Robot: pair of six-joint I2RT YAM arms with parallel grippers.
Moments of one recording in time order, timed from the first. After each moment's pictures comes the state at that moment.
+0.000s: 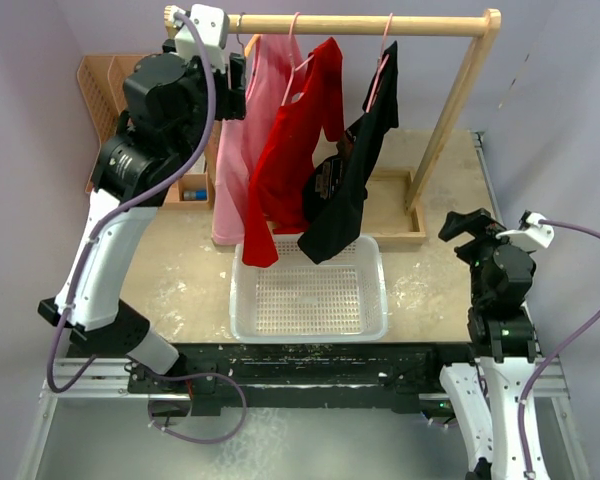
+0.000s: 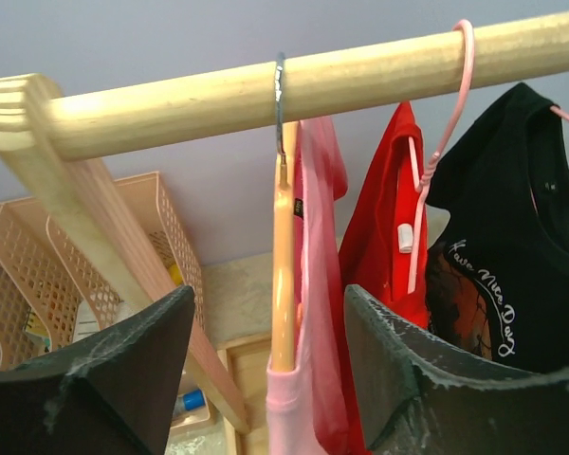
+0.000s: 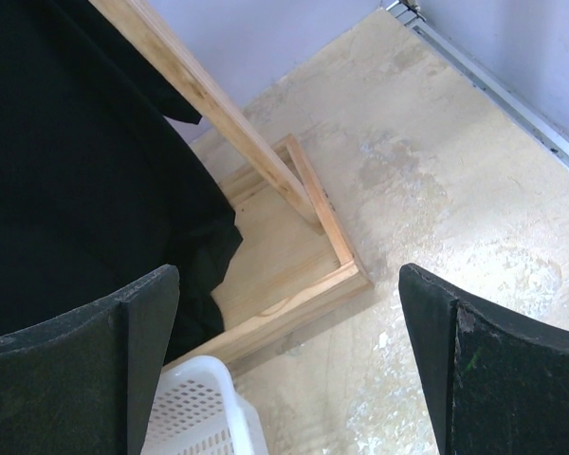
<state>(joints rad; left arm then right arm) -0.60 1.54 2.27 -0.72 -0.42 0.06 -0.01 0.47 0.73 -0.41 0.27 0.52</state>
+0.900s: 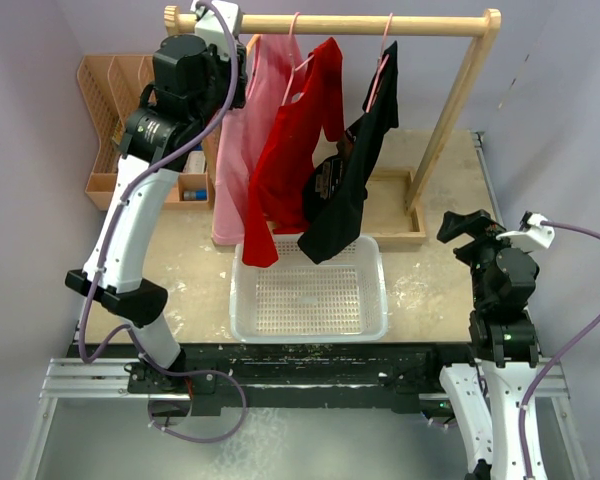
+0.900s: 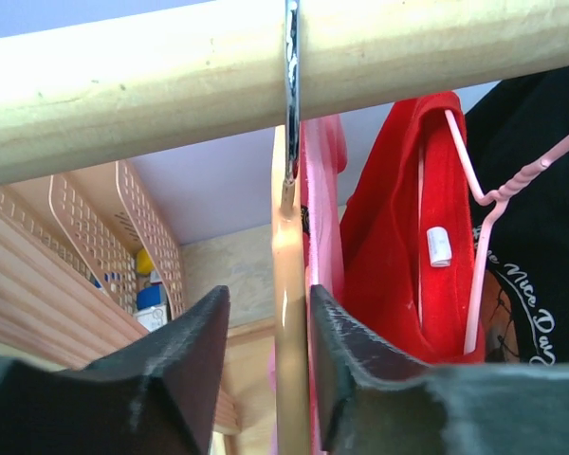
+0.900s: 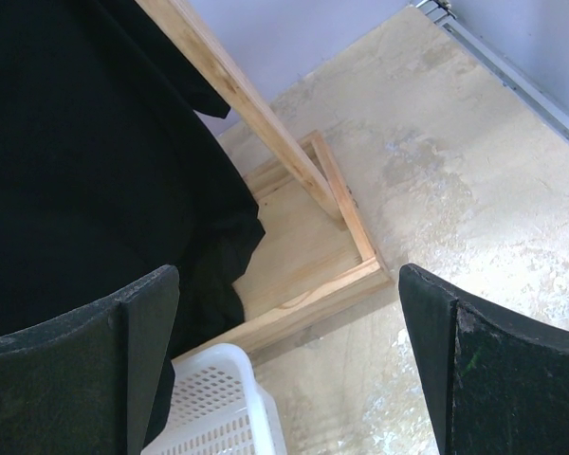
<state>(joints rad) -0.46 1.74 2.37 -0.76 -0.23 0.00 -0.01 0.45 0.75 -0.44 0.21 0.54</state>
